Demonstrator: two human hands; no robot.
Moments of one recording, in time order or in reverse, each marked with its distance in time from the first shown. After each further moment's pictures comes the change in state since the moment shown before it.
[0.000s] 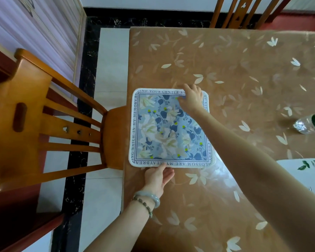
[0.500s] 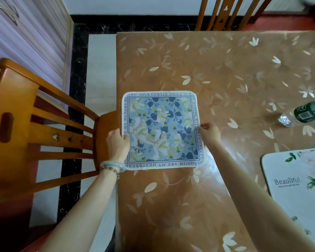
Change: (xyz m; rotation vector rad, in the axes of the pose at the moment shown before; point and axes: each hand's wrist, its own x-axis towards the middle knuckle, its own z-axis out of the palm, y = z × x) left_hand 0.036 0.117 -0.014 1.149 0.356 0.851; right_hand -0.101 0.100 -0.006 0.374 -0.001 0.597
